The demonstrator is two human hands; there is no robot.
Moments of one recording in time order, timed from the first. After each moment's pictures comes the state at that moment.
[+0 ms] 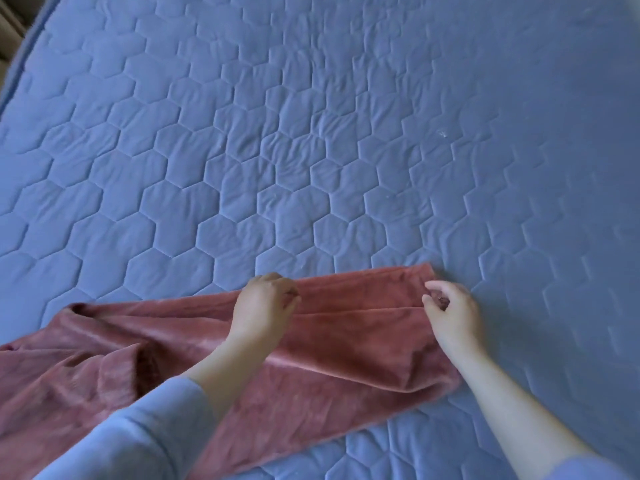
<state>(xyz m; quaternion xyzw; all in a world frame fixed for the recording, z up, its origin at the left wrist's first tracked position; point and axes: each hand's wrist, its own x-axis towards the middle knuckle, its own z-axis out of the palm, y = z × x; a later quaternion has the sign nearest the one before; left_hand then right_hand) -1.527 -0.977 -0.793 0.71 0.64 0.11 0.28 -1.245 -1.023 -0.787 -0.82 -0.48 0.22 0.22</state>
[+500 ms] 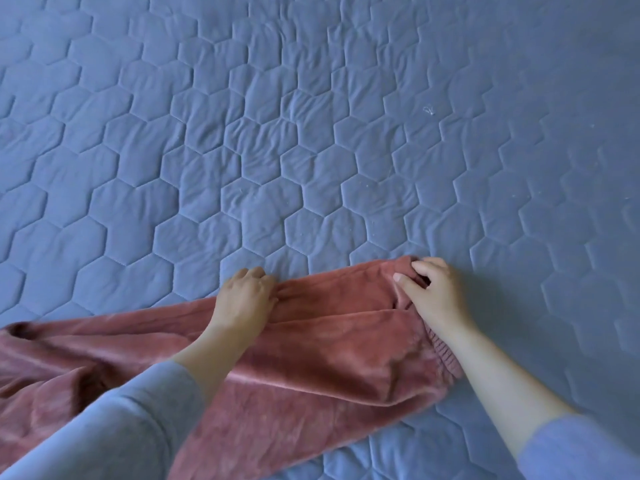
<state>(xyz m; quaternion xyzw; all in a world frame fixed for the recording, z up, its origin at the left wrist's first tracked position) -1.500 -0.946 -0.830 0.77 0.60 -0.08 0.19 -1.207 -0.986 -0.825 -0.78 -0.51 0.30 0.22</state>
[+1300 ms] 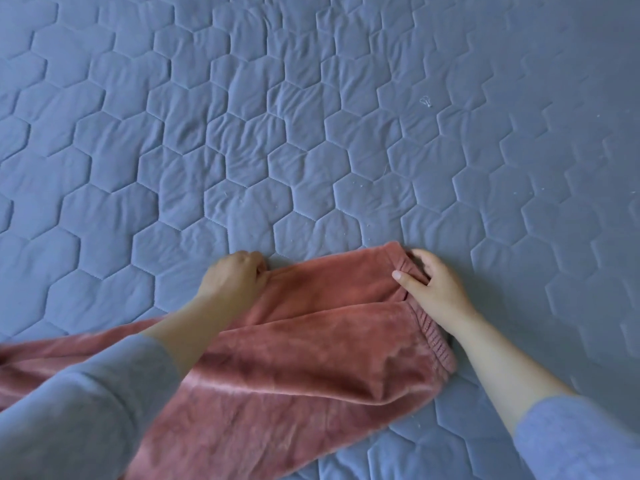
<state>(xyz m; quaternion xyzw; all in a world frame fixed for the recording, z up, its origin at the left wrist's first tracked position) -1.494 -0.892 -0.839 0.74 0.62 -0.07 0.25 -1.182 -0.971 -0.846 -0.76 -0.43 0.43 0.24</state>
